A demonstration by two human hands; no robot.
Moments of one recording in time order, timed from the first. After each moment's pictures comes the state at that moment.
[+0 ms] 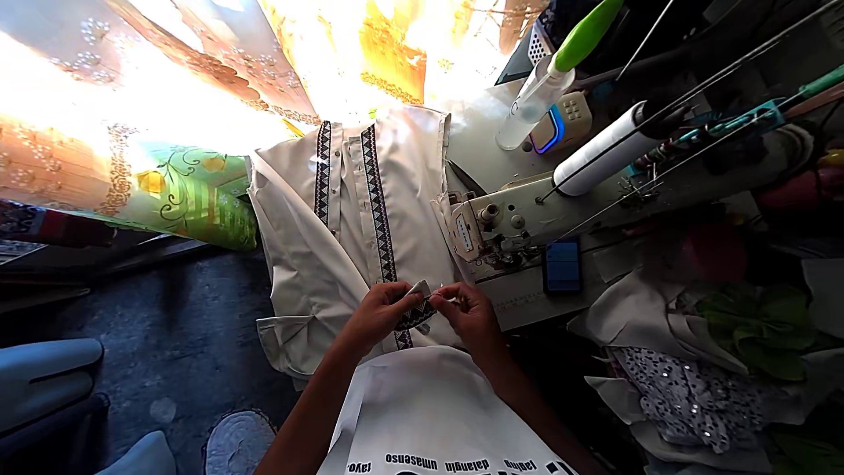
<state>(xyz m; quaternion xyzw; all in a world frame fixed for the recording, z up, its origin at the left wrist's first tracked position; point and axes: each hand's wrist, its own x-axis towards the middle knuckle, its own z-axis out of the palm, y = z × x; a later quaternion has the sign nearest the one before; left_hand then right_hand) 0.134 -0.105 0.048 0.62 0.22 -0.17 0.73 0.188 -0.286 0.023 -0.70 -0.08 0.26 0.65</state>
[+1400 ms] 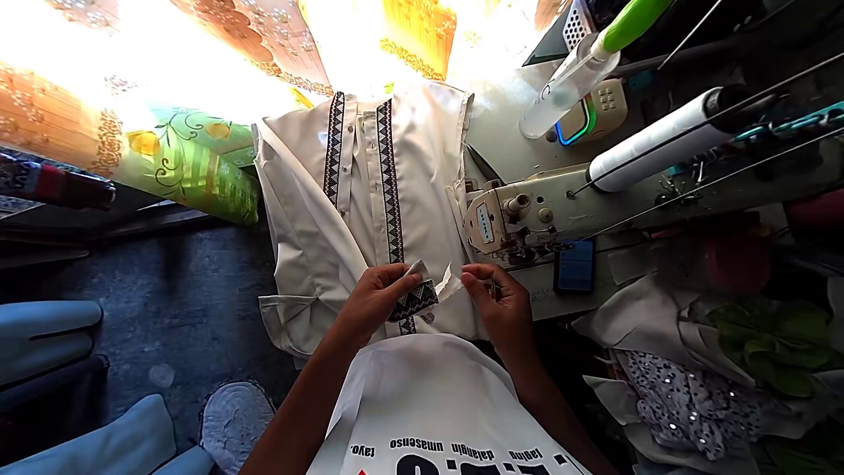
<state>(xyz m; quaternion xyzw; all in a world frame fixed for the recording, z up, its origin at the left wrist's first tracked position) 0.126 -0.096 0.065 0.60 0.26 -0.11 0.75 0.200 -0.293 0.038 -0.78 -0.12 0.16 0.59</state>
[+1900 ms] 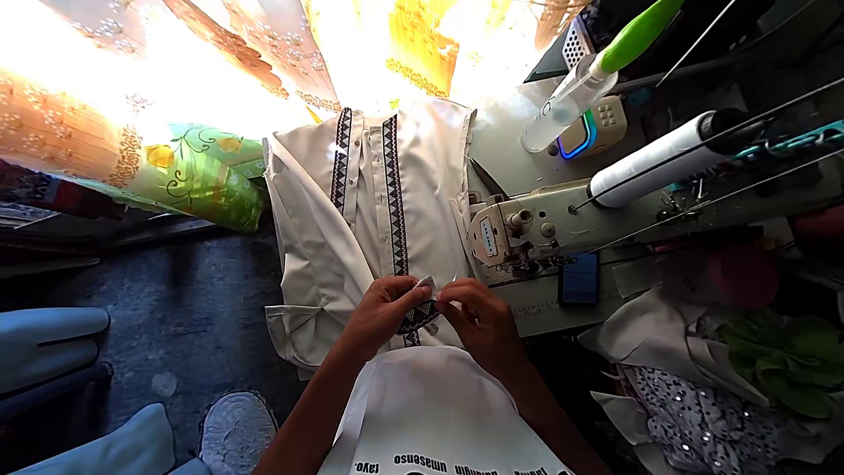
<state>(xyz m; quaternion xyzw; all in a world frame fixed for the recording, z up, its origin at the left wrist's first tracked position) 0.129 -0.098 0.073 0.59 0.24 -0.10 0.76 0.198 -0.275 0.041 -0.75 -0.35 0.11 0.56</state>
